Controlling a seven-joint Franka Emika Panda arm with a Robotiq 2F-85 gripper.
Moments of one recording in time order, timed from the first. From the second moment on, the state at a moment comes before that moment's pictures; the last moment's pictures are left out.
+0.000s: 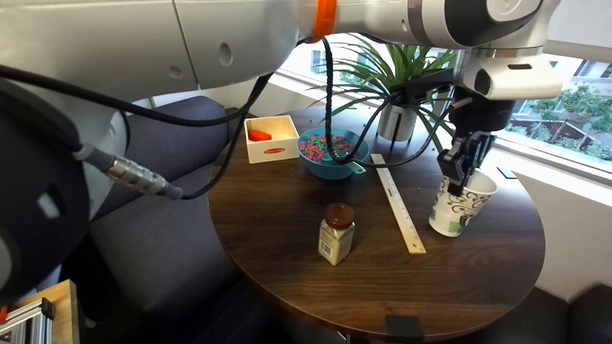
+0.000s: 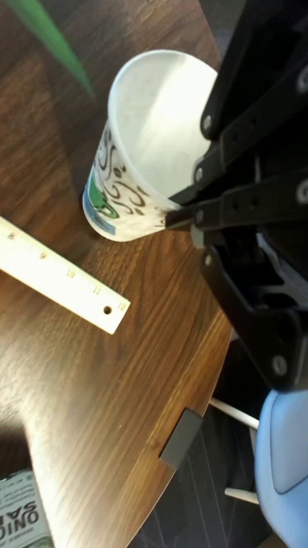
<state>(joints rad) -0.11 0.87 -0.21 -0.64 0.01 1.58 1.35</state>
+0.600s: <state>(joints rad) -0.15 0.87 -0.16 -0.63 0.14 1.56 1.35</state>
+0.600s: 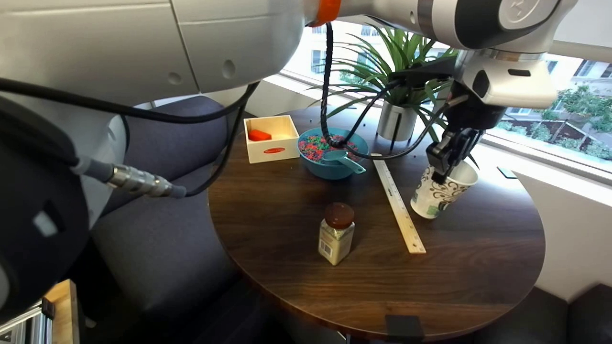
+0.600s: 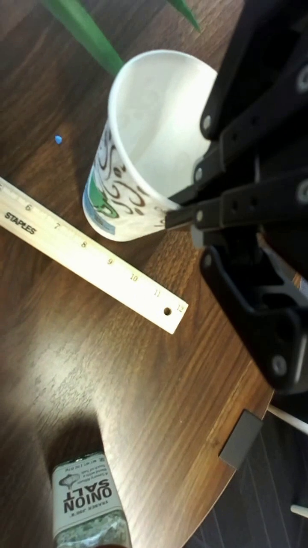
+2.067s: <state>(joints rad) -0.12 0.89 -0.18 -0.65 0.04 1.73 1.31</state>
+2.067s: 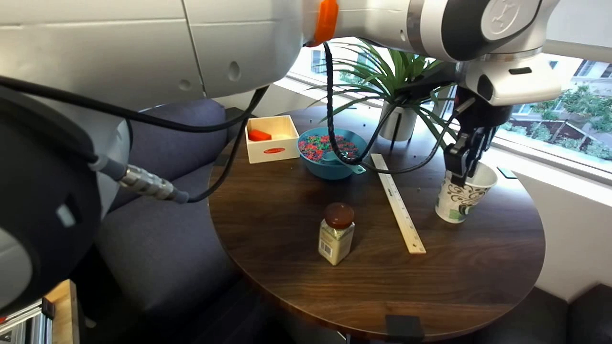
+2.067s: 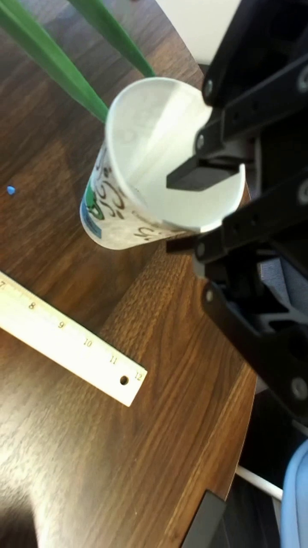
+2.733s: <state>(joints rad) -0.16 0.77 -0.16 -0.62 0.06 1.54 1.12</state>
